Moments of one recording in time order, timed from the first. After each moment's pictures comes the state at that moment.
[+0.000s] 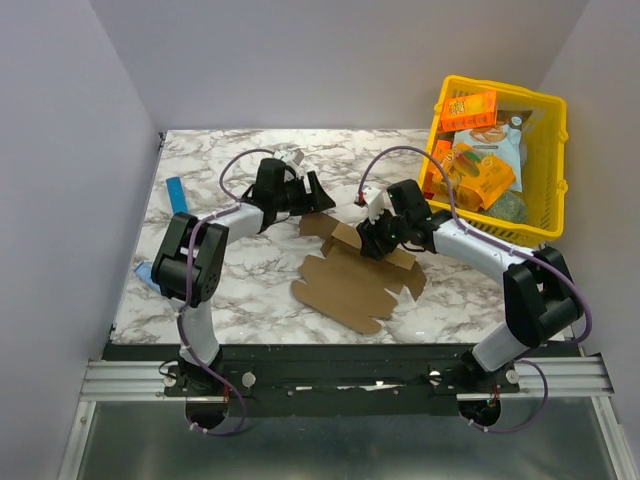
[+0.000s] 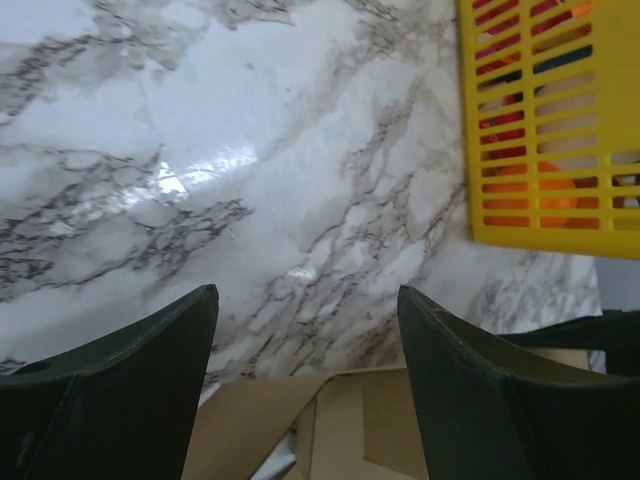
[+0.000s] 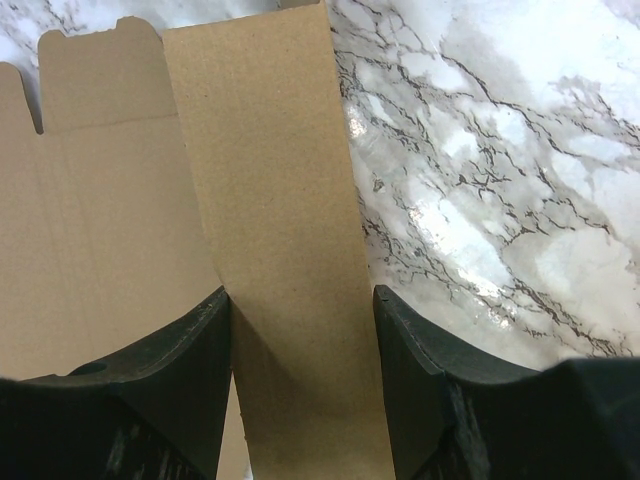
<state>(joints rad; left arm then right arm) -0.35 1.90 1.16 0.20 0.46 -0.56 0.51 1.58 1.01 -0.30 -0.34 -0.27</state>
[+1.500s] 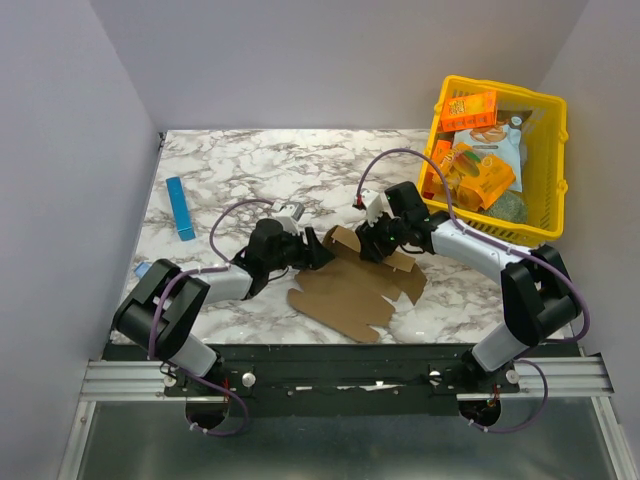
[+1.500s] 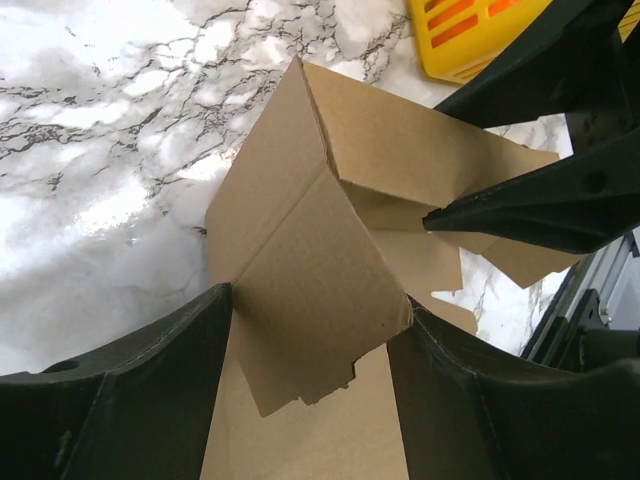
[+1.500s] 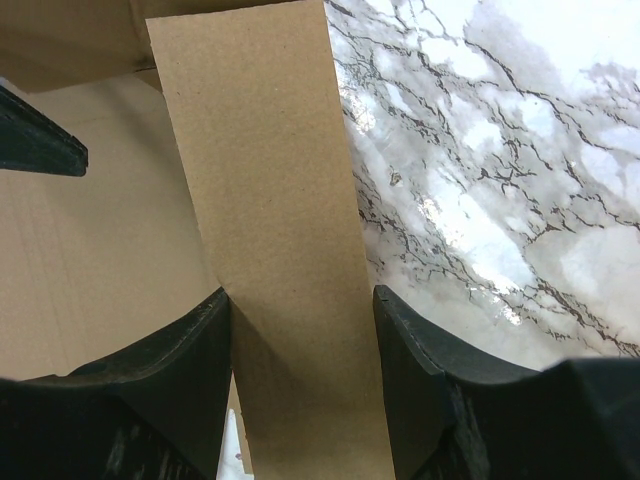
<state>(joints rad) -0.55 1.52 0.54 0.58 0.37 -0.60 0.52 1.59 1.00 -0.31 -0.34 -0.27</state>
